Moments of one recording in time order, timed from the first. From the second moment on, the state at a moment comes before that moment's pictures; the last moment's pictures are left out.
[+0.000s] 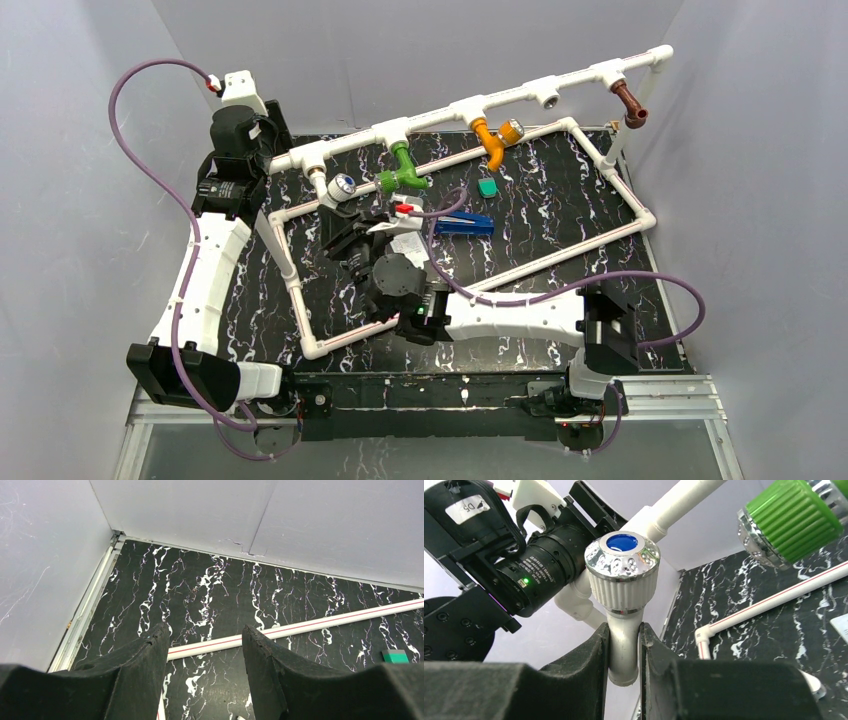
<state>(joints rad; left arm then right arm) -0.13 1.32 1.44 -0.41 -0.26 -0.15 1.44 1.71 1.41 0.65 1.03 0.49</state>
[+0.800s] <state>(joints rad) -0.12 1.32 1.44 -0.40 -0.27 -0.16 1.37 1.64 1.39 0.39 0.85 1.21</state>
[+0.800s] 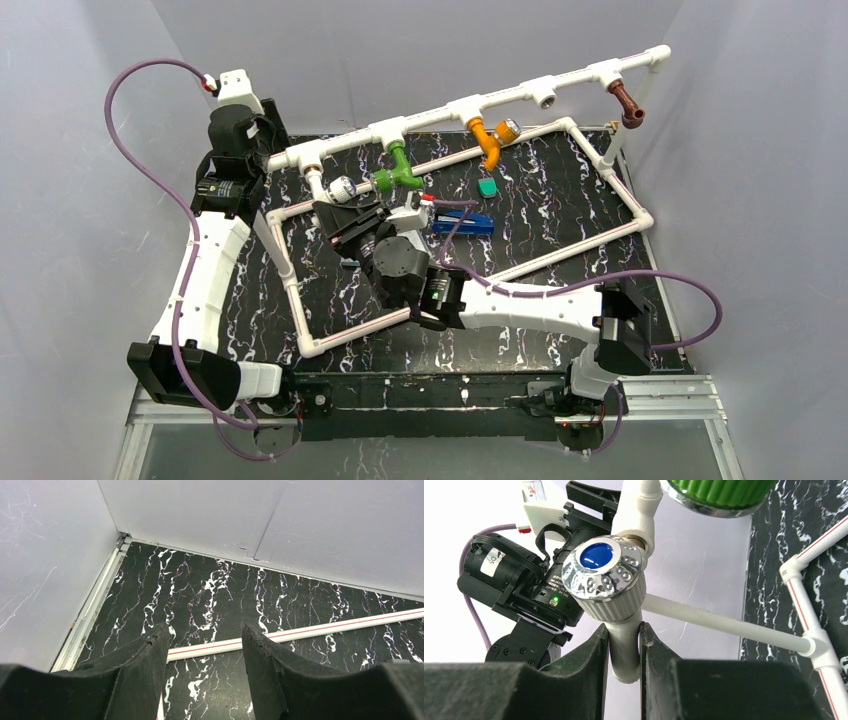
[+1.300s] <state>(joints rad) -0.12 1.32 1.44 -0.40 -0.28 -0.16 1.35 1.64 1.38 0.39 0.78 1.32</state>
